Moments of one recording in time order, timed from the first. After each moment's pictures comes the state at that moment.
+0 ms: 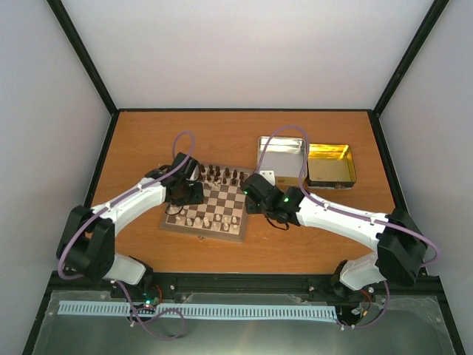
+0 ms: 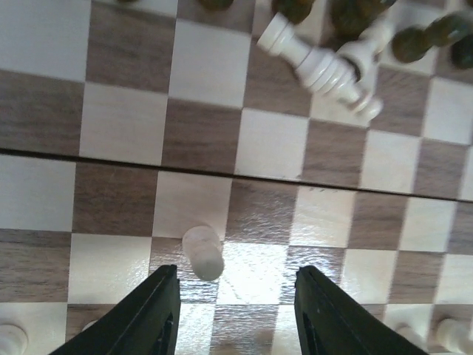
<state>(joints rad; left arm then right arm) -0.46 1.41 0.90 -0.63 0.05 -0.51 0.96 1.43 1.01 -0.55 0.34 0.78</state>
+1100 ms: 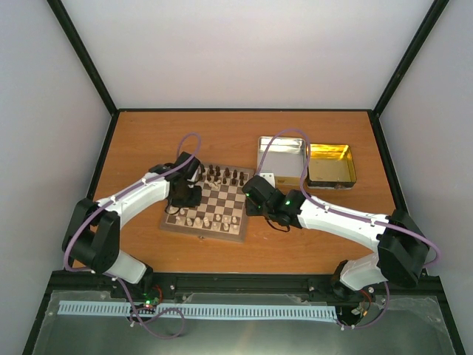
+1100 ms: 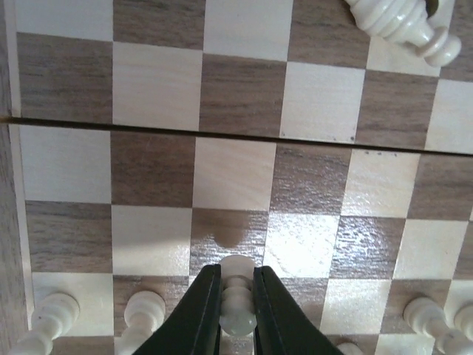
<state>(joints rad) -0.46 1.49 0.96 -0.78 0.00 -0.42 0.96 1.41 0.95 -0.49 0.31 0.78</state>
